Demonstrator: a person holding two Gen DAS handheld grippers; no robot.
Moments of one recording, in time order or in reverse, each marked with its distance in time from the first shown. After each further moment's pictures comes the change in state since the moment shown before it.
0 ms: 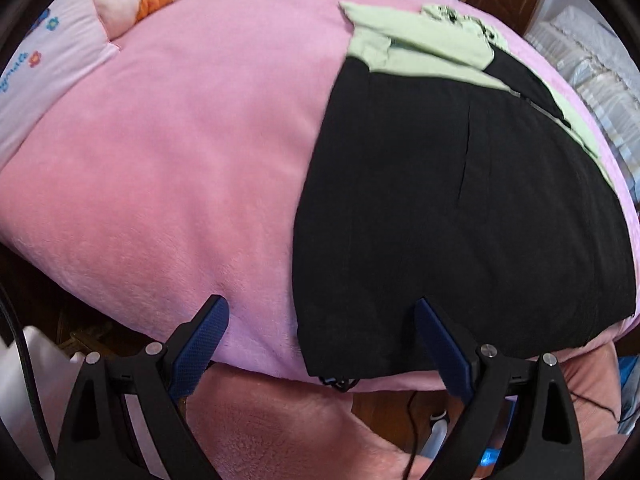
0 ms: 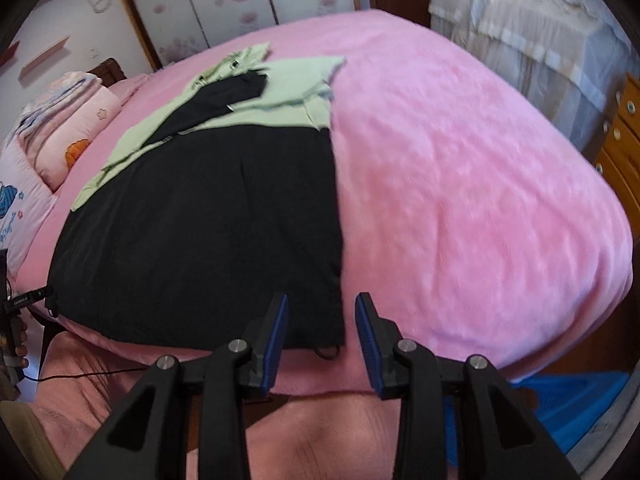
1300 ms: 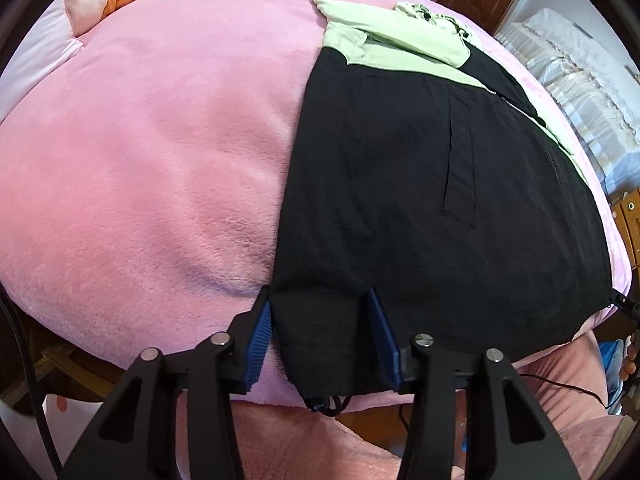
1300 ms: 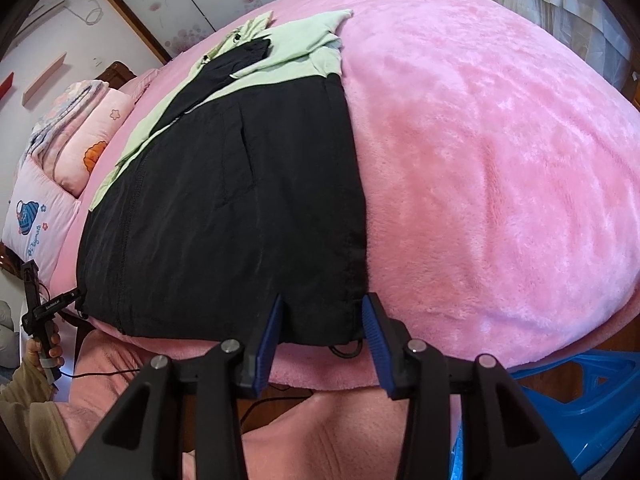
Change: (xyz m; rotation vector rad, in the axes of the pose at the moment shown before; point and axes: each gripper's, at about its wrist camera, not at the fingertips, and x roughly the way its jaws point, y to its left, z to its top) left arm 0.011 0.015 0.006 0.035 0.004 -0.145; right arm 0.036 -0.010 -0.001 0.079 0.101 0.157
